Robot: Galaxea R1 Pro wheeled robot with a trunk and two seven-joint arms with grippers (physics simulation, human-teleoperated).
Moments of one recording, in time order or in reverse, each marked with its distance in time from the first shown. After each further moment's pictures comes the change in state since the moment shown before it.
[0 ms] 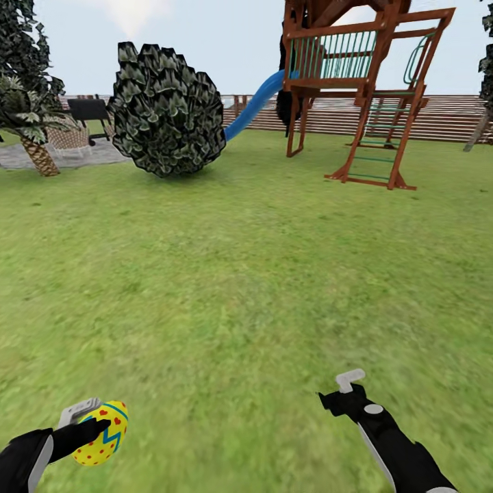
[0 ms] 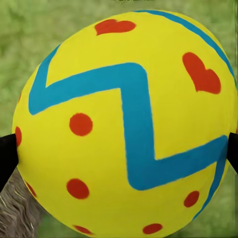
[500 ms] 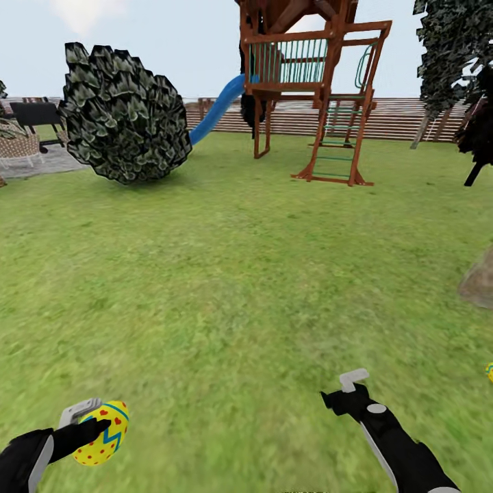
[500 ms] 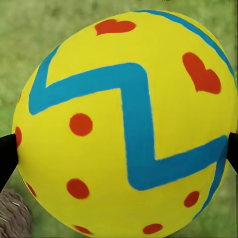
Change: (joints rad) left arm 0.000 -0.001 0.000 0.000 0.000 0.000 -0.001; right arm 0.000 -0.005 -0.019 -0.001 -0.007 0.002 0.002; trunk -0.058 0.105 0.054
